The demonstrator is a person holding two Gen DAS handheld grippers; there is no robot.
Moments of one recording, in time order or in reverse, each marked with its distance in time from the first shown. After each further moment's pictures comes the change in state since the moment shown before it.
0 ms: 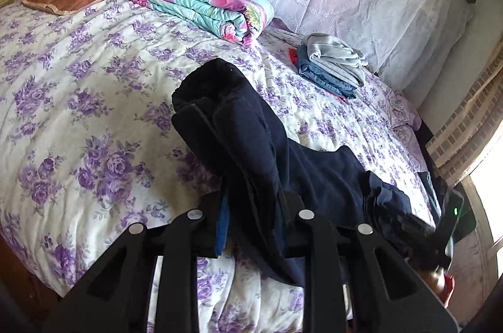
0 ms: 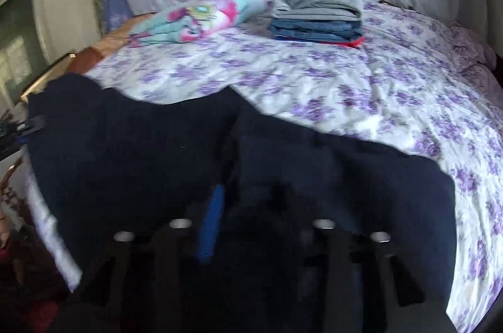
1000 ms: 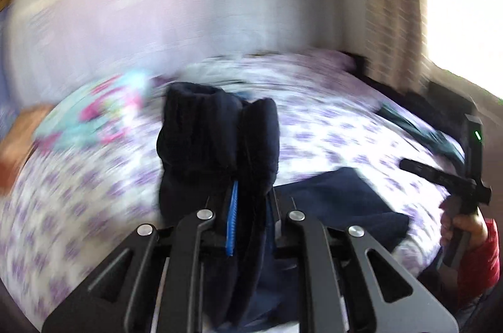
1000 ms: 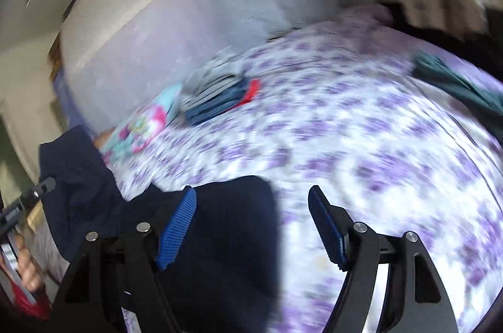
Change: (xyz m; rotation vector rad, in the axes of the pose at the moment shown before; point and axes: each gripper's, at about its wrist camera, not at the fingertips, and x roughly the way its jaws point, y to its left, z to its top) left arm 0.011 -0.250 -0.023 0.688 -0.111 -0.124; right arm -0.132 -0.159 -0.063 0.458 -0.331 -0.029
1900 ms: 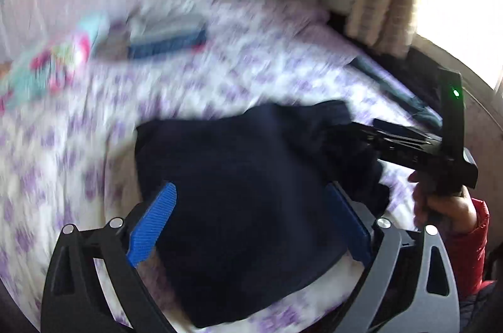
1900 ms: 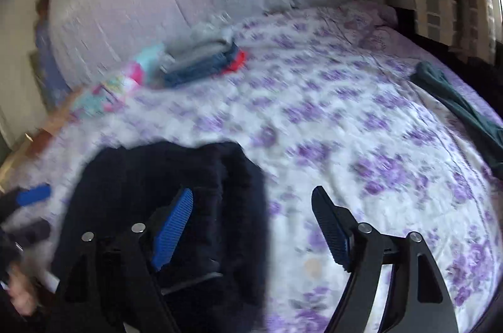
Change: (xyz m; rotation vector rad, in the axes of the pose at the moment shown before) left arm 0.060 -0.019 -0.051 -0.118 0.263 -0.130; right arm 0.056 0.025 -0.023 -0.244 0.182 -0.217
